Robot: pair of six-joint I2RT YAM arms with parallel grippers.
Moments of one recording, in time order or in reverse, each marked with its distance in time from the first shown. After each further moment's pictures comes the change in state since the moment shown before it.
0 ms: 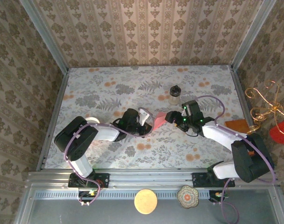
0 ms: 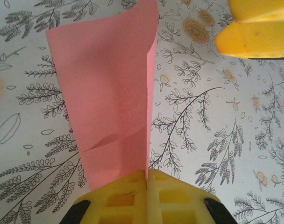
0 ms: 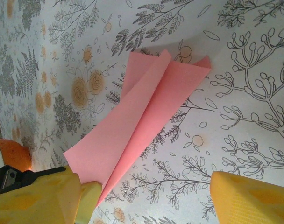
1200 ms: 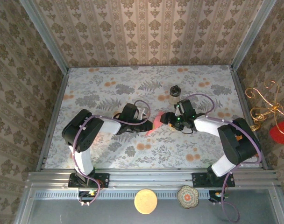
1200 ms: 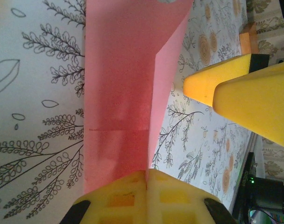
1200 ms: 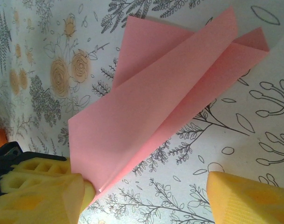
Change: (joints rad) left arm 0.094 0.139 0.101 -0.031 0.249 -0.465; right arm 0.027 0.226 0.085 0.049 -0.072 -0.083
